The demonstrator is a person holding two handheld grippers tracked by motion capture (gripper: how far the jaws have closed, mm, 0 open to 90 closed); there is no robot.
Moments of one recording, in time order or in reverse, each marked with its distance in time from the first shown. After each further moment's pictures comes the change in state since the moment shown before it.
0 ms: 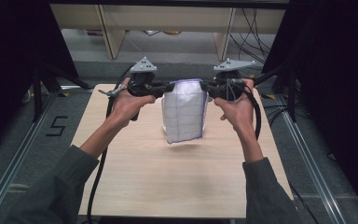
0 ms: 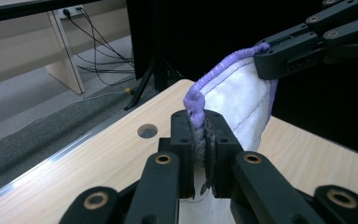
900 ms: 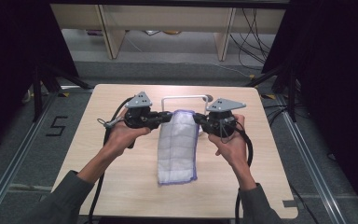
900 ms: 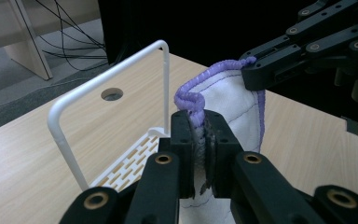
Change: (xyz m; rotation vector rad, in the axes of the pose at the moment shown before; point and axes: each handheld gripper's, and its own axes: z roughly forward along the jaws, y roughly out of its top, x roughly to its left) left arm -0.022 -0.075 -0.008 0.035 -0.106 -0.001; right arm 0.043 -0.080 0.004 0.025 0.073 -0.020
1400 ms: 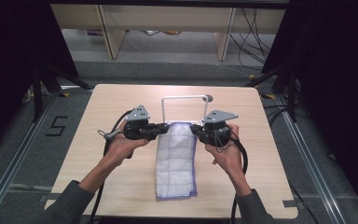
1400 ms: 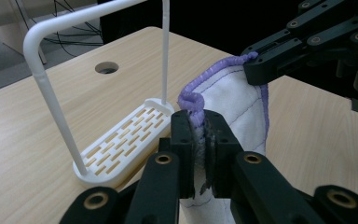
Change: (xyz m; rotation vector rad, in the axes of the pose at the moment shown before) left arm 0.000 -0.044 0.005 0.015 -0.024 -0.008; right arm 0.010 -0.033 0.018 0.054 0.028 0.006
